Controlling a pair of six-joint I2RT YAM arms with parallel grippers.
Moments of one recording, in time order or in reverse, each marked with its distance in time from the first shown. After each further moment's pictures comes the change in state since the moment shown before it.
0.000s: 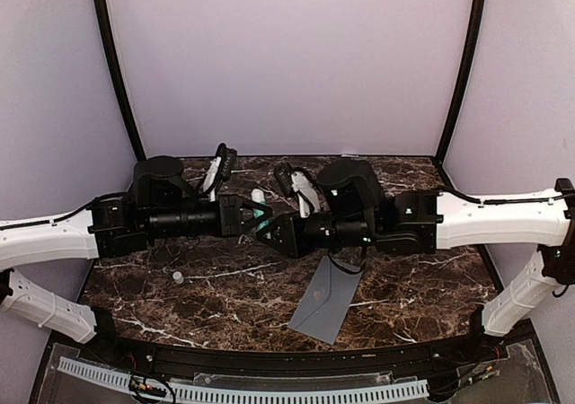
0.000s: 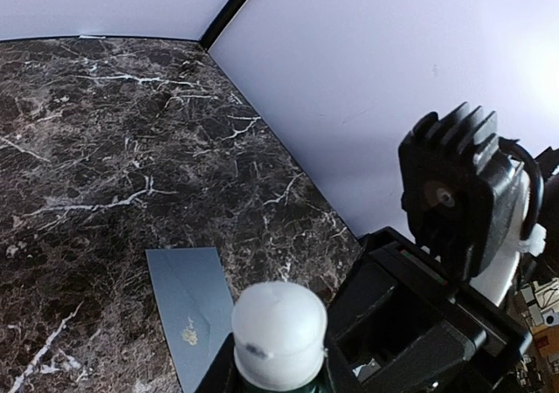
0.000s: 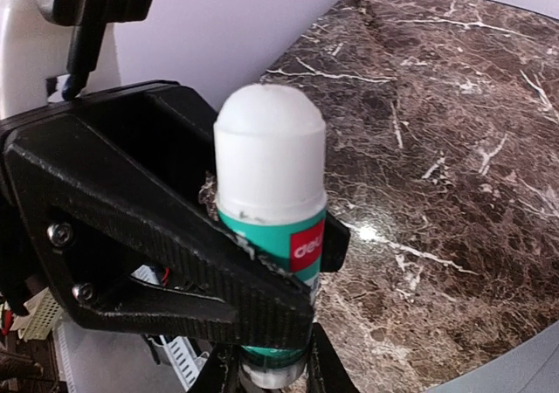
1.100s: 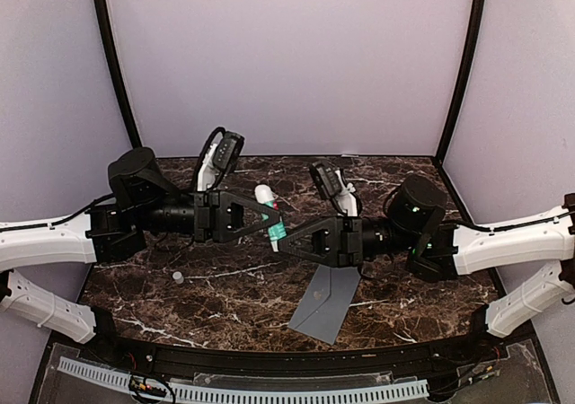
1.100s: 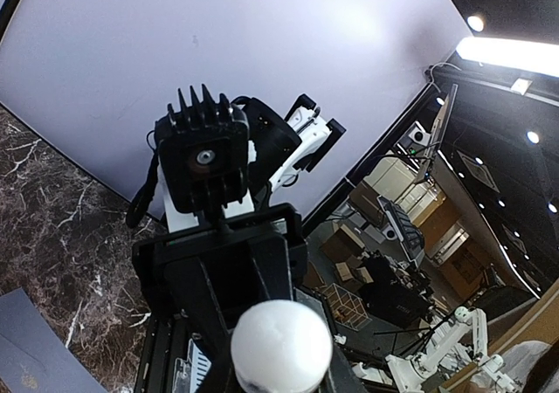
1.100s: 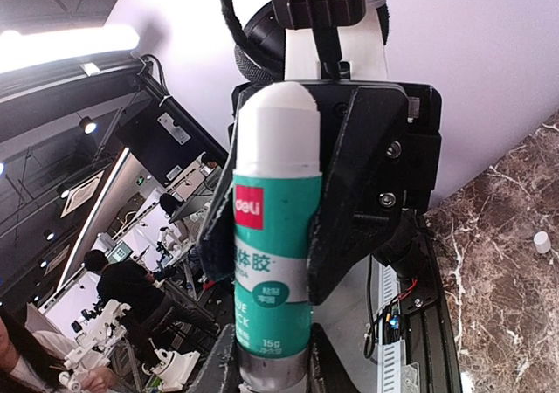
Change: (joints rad) left arm -0.032 -0.011 -0.015 0.370 0.464 -0.076; right arm -0.067 -0.158 -0.412 0.901 -0.637 0.295
